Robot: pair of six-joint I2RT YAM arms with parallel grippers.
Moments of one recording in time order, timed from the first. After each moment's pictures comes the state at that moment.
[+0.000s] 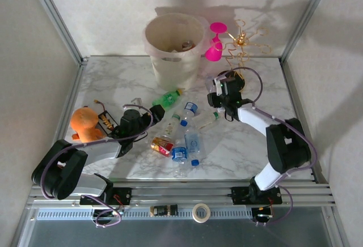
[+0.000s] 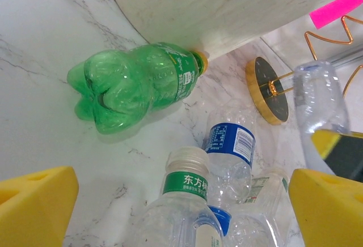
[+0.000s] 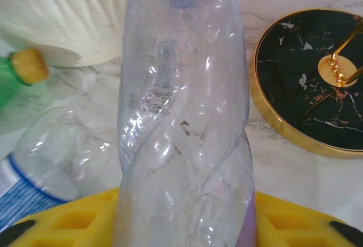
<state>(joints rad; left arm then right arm) -0.47 1.37 0.43 0.57 -0.02 -0.88 0.39 1.58 0.96 -0.06 0.02 0.04</state>
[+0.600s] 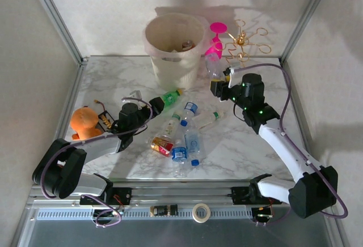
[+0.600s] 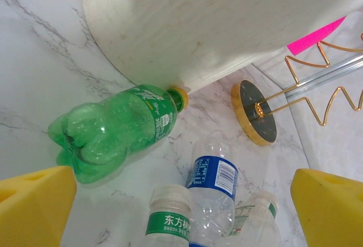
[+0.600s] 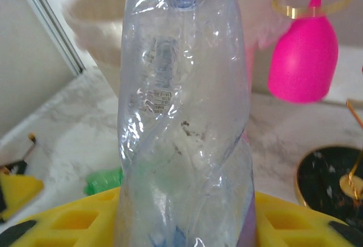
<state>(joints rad) -0.43 1.38 0.51 0.56 -0.01 -0.83 0.39 1.18 1.00 -0.08 -0.20 0.14</state>
